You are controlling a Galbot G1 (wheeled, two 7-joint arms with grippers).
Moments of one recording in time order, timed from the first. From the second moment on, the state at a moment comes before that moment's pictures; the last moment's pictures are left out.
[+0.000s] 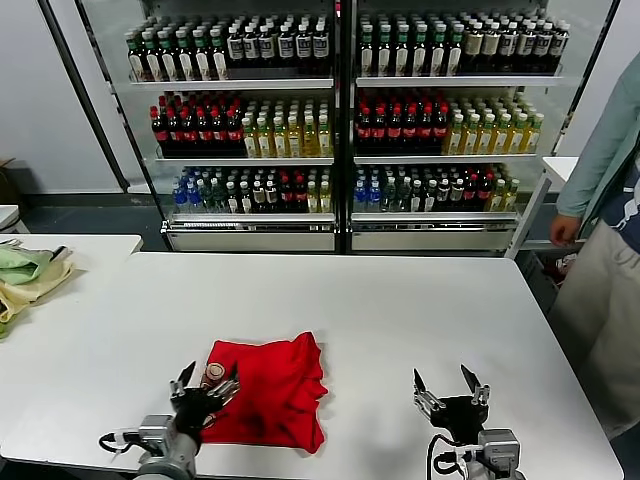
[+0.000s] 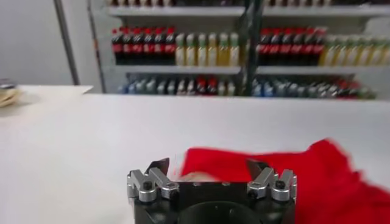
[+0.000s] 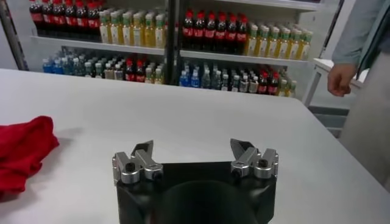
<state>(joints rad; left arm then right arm) 1.56 -1.22 -0.46 -2.14 -0.39 0.42 -0.28 -1.66 1.19 0.40 2.37 0.27 -0.51 0.33</state>
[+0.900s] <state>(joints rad) 1.57 -1.21 -0.56 -2.06 -0.64 0.46 -0.15 -1.66 1.19 0.39 2.37 0.27 -0.50 0.33</state>
